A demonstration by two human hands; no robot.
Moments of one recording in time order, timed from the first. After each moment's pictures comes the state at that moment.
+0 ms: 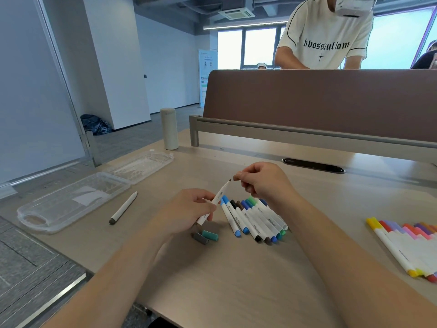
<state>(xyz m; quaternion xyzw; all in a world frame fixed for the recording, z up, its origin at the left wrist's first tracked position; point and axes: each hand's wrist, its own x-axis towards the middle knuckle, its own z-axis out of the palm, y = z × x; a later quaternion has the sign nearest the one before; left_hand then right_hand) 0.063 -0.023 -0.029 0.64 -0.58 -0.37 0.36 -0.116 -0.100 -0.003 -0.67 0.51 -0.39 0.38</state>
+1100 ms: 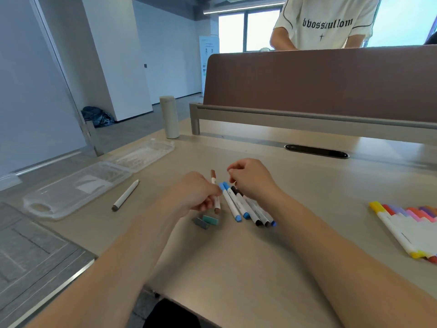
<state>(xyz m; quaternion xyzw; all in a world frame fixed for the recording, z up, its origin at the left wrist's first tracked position) 0.042 -0.038 -0.018 0.71 -0.49 -0.38 0.34 -0.095 -0.093 -0.023 -0.70 0.51 -0.35 0.36</state>
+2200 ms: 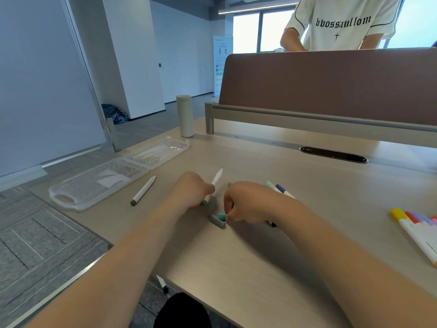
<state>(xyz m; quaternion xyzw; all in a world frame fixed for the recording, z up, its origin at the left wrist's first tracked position) 0.087 -0.047 -0.041 0.78 -0.51 -0.20 0.30 -0.074 -0.059 -0.022 -0.91 0.41 0.02 0.10</state>
